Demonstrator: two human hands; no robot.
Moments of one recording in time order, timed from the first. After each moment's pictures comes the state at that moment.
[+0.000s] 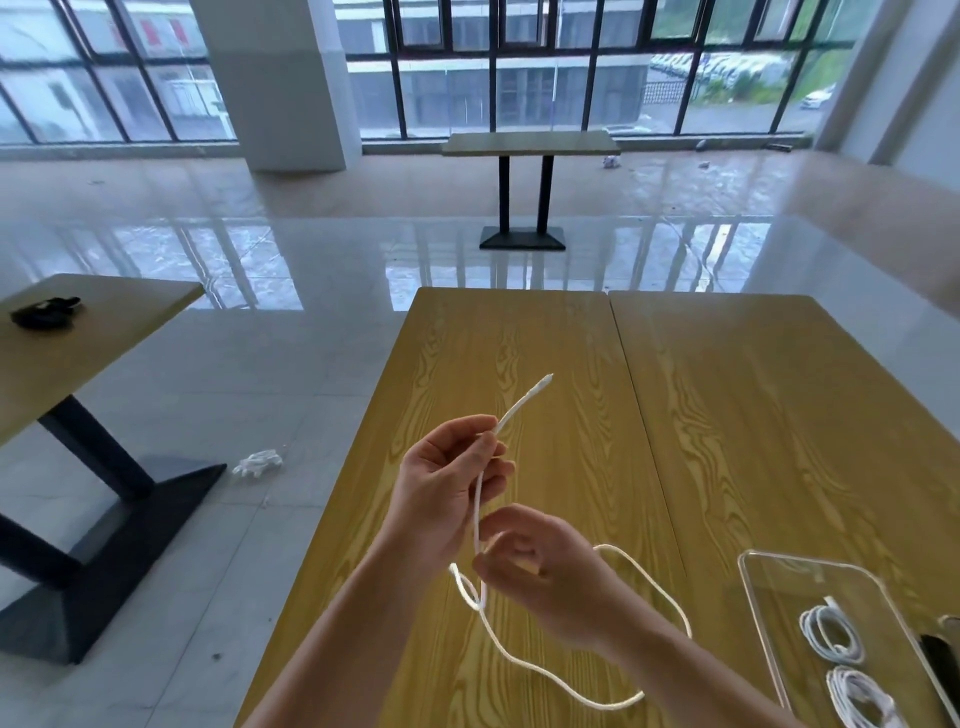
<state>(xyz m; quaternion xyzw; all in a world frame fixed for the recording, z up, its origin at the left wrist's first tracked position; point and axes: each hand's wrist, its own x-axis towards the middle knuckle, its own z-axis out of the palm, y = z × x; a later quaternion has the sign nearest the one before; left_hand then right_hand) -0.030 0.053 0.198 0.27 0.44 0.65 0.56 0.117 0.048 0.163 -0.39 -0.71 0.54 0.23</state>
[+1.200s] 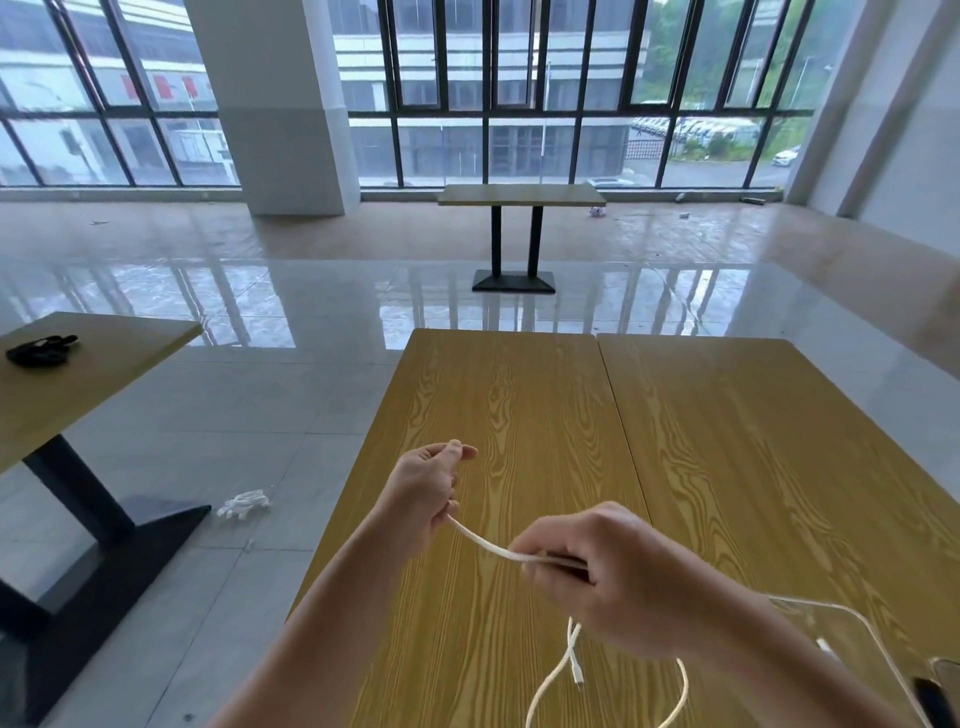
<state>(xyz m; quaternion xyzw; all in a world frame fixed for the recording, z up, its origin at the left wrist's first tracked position) -0.060 0.100 0.198 0.29 0.62 0.51 0.52 0.154 0.047 0.263 -0.33 -0.88 0.31 0.12</state>
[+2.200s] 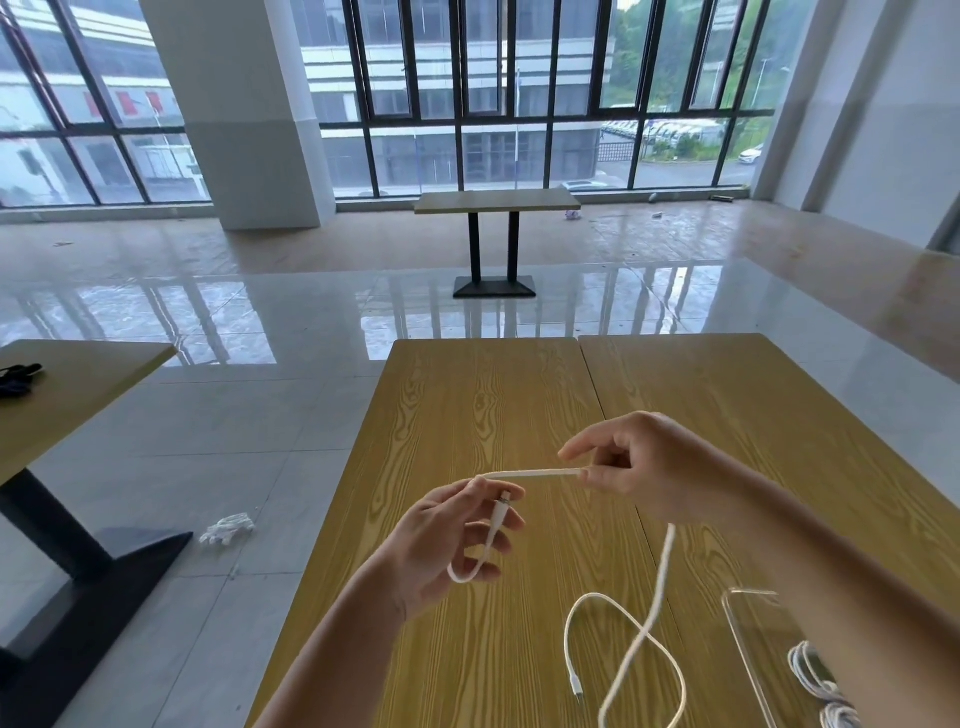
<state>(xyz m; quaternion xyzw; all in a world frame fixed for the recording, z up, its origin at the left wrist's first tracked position) -0.044 0.066 0.214 0.40 0.48 0.43 0.66 0.185 0.126 0.279 -0.47 -0.83 0.27 0.15</state>
